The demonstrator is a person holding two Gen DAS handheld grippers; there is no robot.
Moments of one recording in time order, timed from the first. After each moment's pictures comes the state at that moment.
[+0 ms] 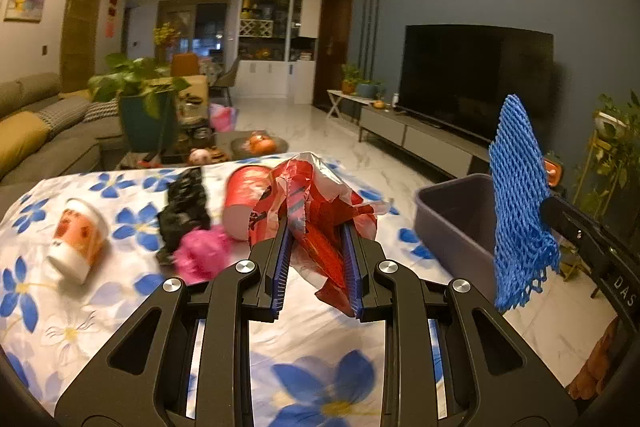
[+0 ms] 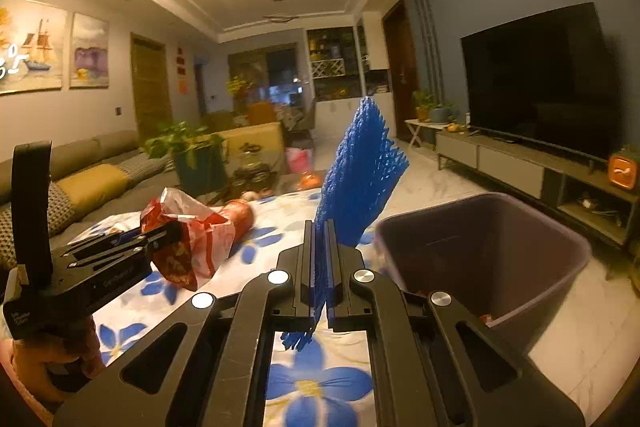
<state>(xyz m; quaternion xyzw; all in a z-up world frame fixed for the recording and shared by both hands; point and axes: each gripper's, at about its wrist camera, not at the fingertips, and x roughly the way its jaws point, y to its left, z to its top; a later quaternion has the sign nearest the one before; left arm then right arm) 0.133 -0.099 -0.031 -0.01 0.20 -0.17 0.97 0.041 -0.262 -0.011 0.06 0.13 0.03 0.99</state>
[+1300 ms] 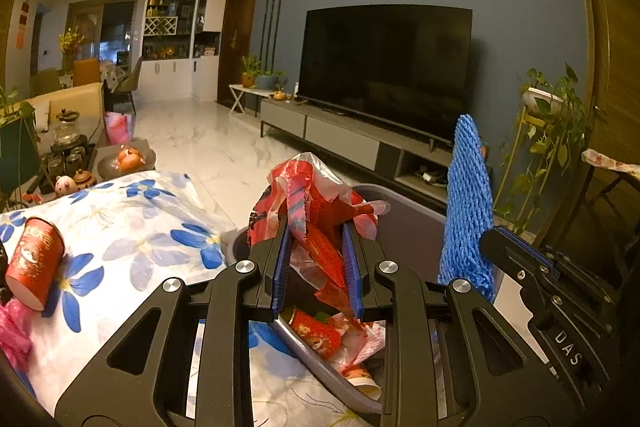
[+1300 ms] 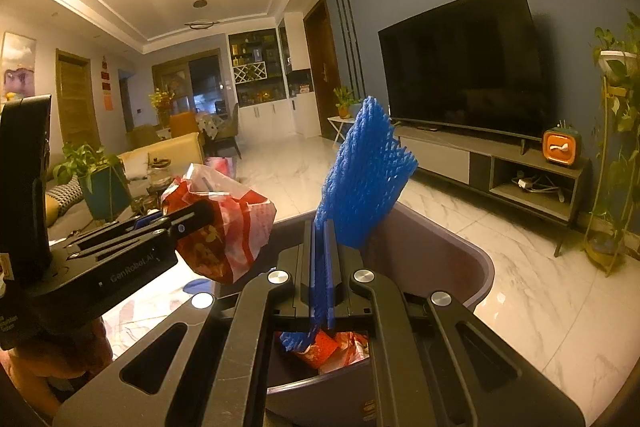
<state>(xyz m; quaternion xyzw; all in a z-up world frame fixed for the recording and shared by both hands) 0.200 -0.287 -0.041 0.01 0.20 -0.34 0.92 0.067 -0.376 -0.029 0.09 0.13 -0.10 0.98</state>
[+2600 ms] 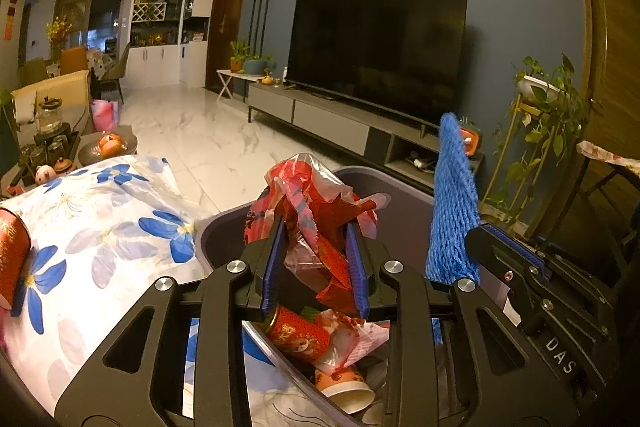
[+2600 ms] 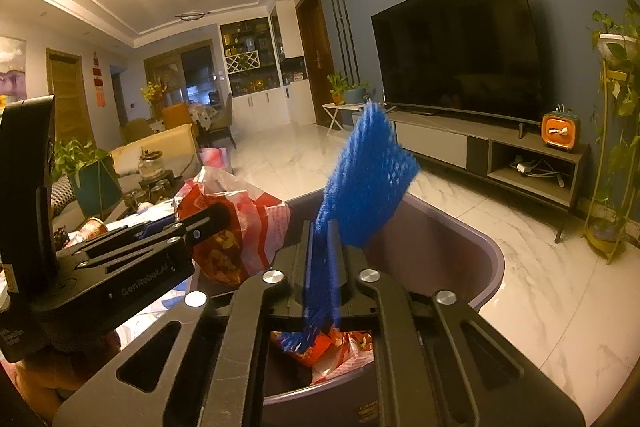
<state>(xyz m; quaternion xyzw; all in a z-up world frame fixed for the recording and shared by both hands) 0.218 -0.312 -0.060 0.01 0.23 -0.36 0.91 0.083 -0.370 -0.035 0.10 0.15 -0.10 0.98</state>
